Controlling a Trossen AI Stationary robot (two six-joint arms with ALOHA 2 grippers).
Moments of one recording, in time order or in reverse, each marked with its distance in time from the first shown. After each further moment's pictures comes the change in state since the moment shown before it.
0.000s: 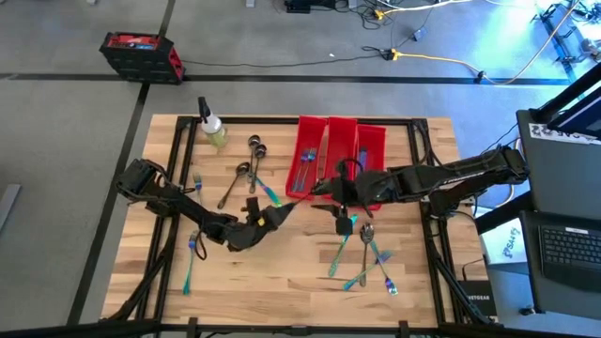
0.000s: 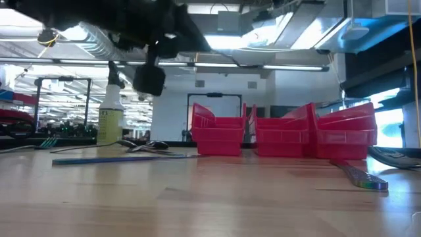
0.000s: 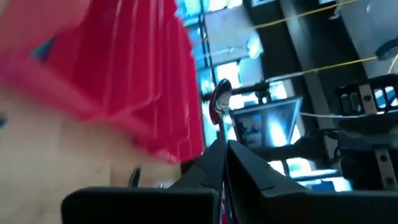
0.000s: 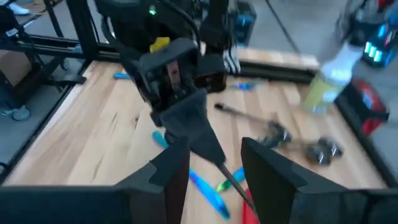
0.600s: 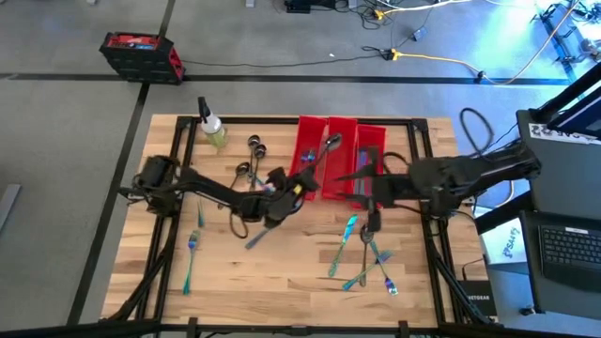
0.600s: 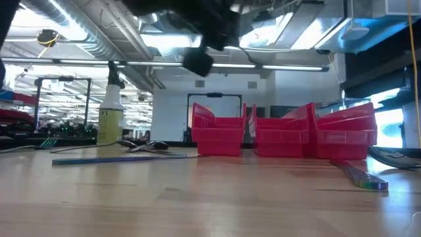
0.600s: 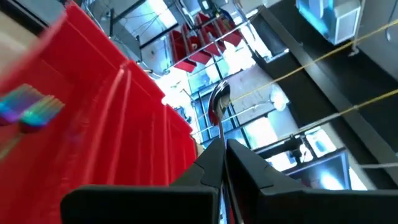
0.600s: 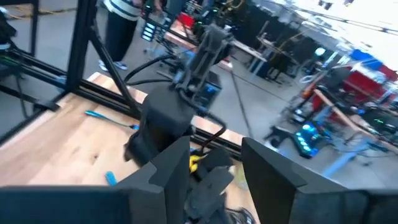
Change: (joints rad) left arm 0.252 0.133 0.427 -0.276 -0.059 0.248; right arm 0.132 -0.207 0.104 -0.055 0.180 -0.361
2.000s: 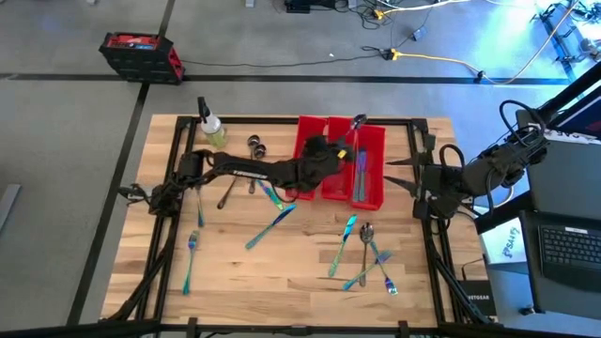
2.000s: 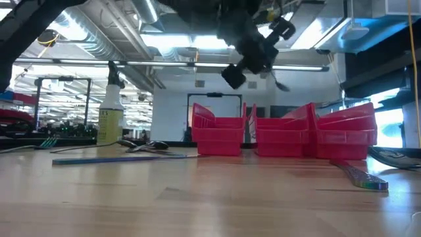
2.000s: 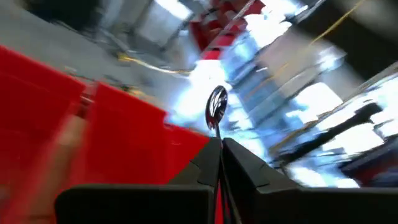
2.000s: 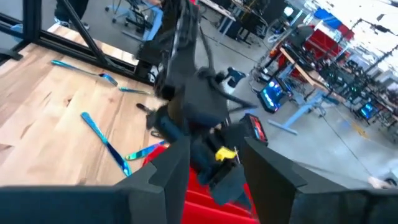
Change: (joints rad) left arm 0.235 0.277 0.563 -0.513 0.212 0.202; right arm 0.242 -0.278 -0.001 -0.485 0.413 0.175
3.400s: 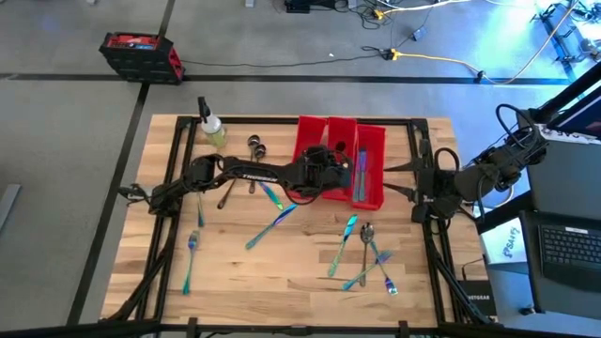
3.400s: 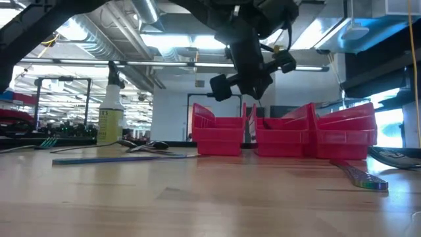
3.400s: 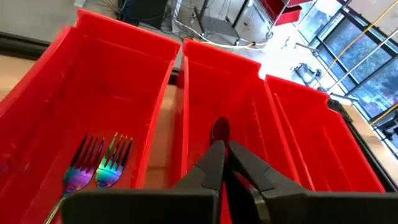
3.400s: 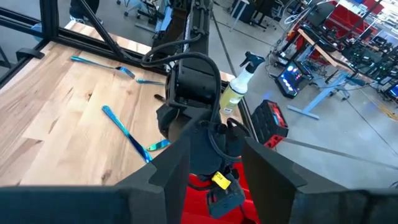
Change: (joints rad) left arm -0.020 0.122 0.174 -0.586 -0.033 -0.237; right arm 0.000 0.027 0.000 -0.055 -0.053 0.127
